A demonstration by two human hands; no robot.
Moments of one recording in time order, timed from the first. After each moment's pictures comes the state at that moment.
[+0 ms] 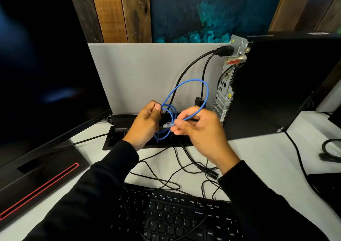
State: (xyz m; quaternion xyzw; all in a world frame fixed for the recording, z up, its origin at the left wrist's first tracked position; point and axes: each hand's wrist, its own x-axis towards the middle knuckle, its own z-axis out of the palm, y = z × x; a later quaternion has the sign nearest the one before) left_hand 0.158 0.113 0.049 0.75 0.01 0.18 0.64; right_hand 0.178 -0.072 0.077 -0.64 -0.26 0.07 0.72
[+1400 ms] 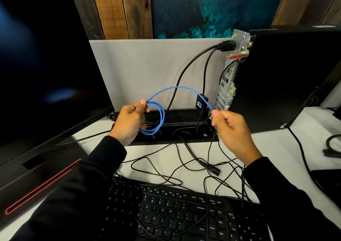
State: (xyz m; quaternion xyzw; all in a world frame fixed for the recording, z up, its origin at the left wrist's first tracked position) left_hand 0.153 0.150 0.046 0.67 0.12 0.18 0.71; right_hand 0.223 -0.135 0.041 -0.78 -0.24 -0.06 0.57
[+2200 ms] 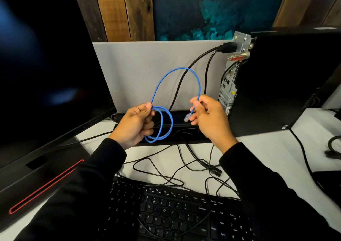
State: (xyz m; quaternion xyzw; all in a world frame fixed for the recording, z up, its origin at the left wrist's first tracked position) left_hand 0.141 0.142 0.056 0.60 0.05 0.08 0.80; right_hand 0.219 -0.071 0.071 -0.75 -0.22 -0.02 0.62
